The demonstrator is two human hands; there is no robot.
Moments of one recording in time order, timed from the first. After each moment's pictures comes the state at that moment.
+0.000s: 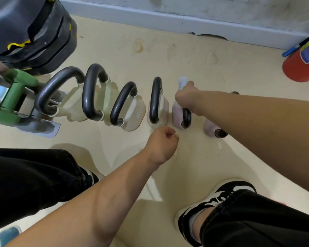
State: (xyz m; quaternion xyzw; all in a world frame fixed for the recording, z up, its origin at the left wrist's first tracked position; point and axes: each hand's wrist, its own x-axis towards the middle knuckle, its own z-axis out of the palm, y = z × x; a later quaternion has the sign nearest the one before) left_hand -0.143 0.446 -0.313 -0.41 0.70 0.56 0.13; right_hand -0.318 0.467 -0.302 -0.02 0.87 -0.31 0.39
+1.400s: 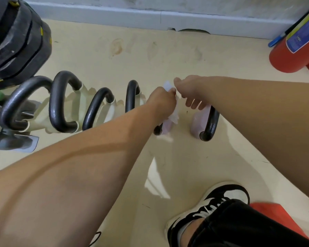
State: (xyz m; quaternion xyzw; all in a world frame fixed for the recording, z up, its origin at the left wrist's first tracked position) left_hand -0.298 0.434 -0.322 -0.37 0.84 0.34 0.19; right_hand -0.381 0.514 -0.292 -0.10 0.86 -0.15 0.48
